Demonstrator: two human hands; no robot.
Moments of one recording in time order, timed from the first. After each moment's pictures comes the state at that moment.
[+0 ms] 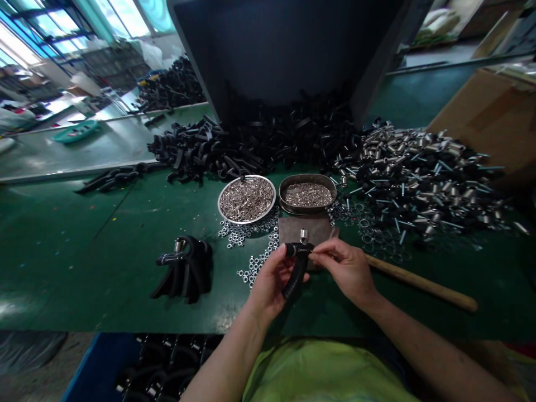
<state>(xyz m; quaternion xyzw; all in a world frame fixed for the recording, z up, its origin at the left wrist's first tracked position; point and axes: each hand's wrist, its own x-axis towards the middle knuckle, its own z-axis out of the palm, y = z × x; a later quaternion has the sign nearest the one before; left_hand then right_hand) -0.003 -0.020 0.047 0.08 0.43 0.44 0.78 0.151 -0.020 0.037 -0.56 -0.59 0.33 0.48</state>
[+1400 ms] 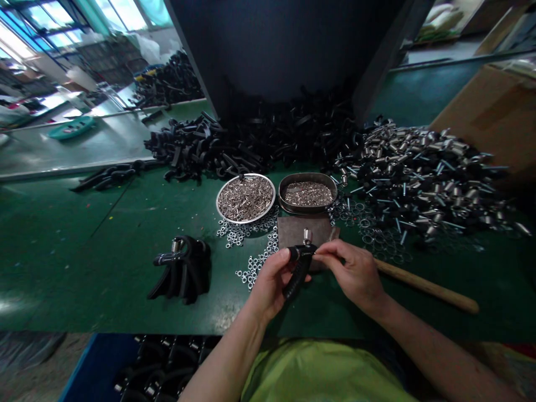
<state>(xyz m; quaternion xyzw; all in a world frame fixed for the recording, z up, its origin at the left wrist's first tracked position) -0.003 -0.018 0.039 0.18 0.38 0.44 0.79 0.161 -0.019 0.047 -0.56 -0.70 0.17 0.41</state>
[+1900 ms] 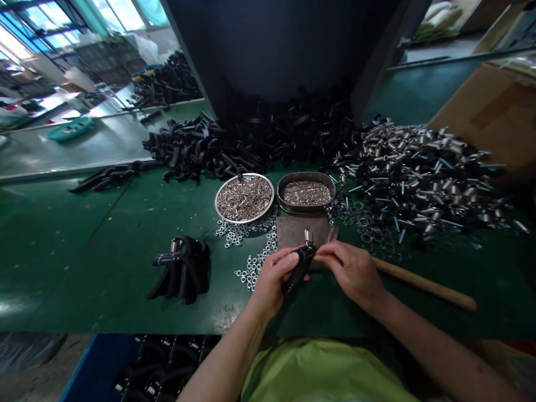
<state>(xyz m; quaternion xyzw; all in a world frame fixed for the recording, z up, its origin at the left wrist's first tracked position) 0.000 -0.019 0.044 0.28 0.41 0.42 0.76 0.168 -0.021 0.042 -0.52 -0.76 0.11 0.38</state>
